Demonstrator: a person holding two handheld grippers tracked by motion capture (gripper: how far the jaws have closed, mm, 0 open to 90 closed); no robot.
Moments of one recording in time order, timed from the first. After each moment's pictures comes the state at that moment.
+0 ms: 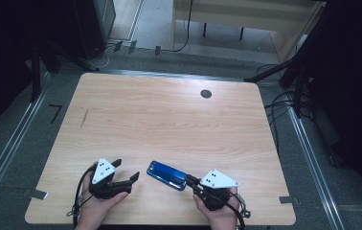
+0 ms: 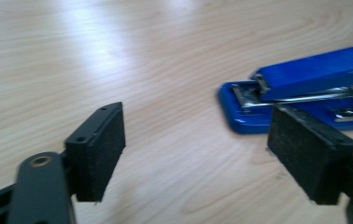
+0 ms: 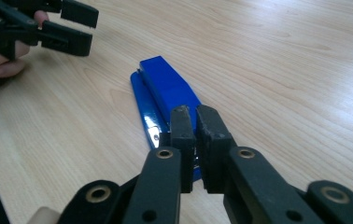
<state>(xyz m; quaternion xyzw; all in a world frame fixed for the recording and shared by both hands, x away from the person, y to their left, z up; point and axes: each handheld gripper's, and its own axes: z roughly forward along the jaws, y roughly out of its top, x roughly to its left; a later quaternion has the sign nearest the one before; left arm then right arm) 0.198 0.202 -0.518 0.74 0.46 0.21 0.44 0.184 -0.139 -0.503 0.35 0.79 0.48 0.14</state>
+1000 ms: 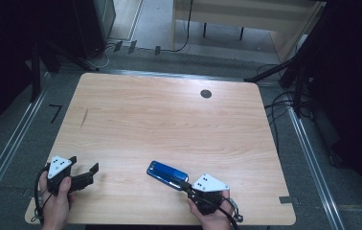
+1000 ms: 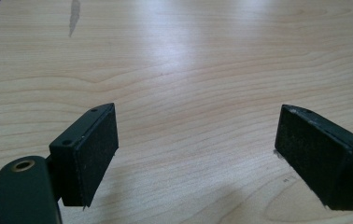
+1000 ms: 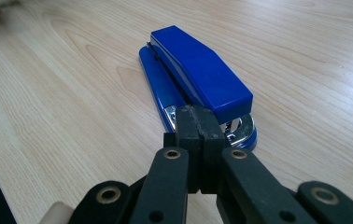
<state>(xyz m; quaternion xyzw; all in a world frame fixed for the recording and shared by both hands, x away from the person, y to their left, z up) 0.198 0.295 -0.524 0.68 0.55 0.27 0.40 0.179 -0.123 -0.520 0.36 0.81 0.45 0.13</state>
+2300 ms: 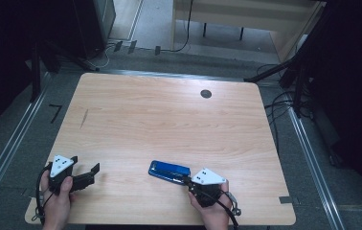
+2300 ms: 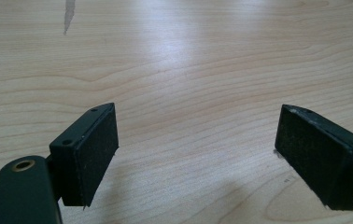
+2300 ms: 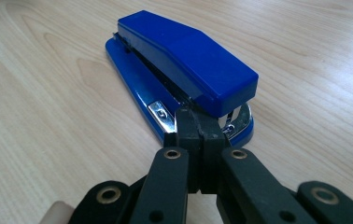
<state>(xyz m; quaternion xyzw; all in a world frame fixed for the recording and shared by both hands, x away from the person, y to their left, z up) 0.200 0.294 -0.524 0.69 0.55 0.26 0.39 0.200 -0.124 -0.533 0.37 0.81 0.43 0.15</state>
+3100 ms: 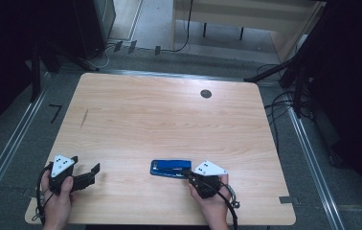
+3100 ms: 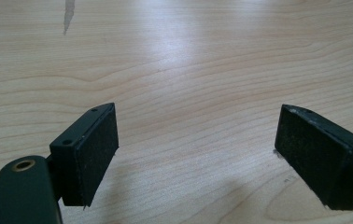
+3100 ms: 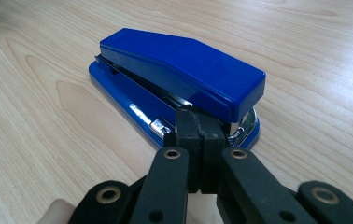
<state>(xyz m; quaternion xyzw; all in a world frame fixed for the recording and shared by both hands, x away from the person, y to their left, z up) 0.200 0.293 -0.525 0.69 0.55 0.27 0.38 0.222 -0.126 -0.536 0.38 0.80 0.45 0.14</state>
